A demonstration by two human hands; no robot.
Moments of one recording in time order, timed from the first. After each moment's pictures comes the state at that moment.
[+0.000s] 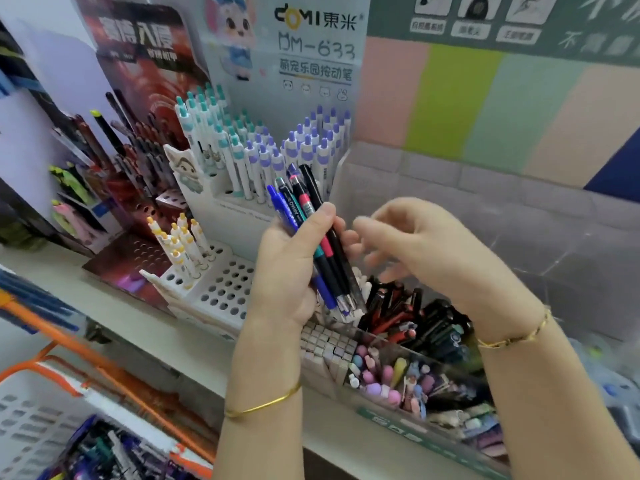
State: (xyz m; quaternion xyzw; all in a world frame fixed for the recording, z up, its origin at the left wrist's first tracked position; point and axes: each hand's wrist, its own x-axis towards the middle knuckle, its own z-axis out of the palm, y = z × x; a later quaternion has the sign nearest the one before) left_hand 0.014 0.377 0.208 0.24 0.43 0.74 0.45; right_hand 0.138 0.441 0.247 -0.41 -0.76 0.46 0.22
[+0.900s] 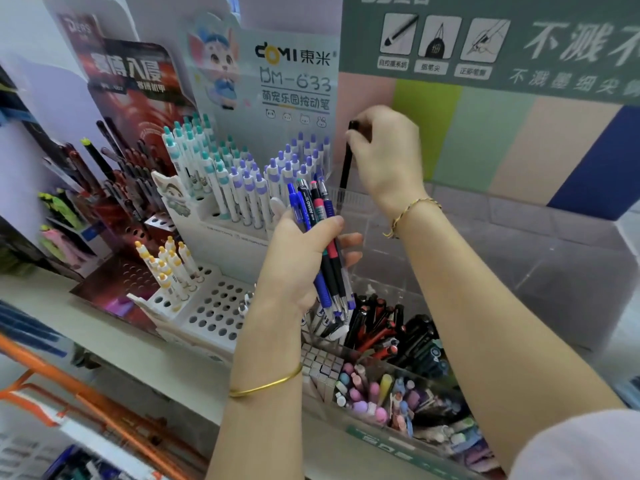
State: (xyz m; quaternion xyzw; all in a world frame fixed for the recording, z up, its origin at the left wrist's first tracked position) left_hand 0.024 0.406 0.232 0.26 0.48 0.70 0.46; right_hand 0.078 0.531 0.280 -0.44 -0.79 0.13 0.41
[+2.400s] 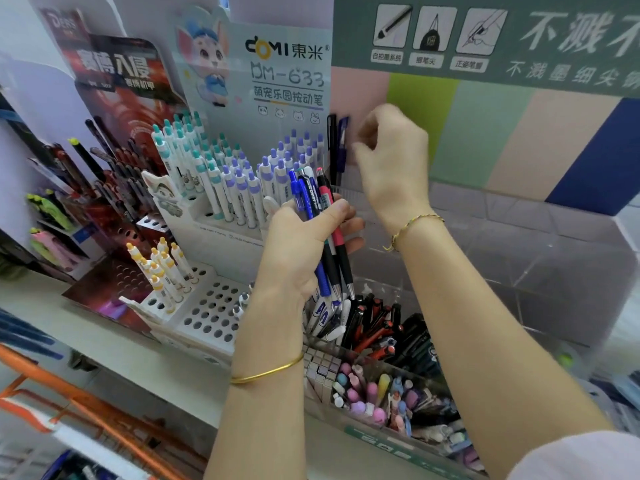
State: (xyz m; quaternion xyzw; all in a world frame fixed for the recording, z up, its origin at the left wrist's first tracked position) left_hand 0.023 0.418 0.234 0.27 0.46 0.70 0.47; right_hand 0.089 0.520 0.273 -0.45 -0.75 0.15 0.46
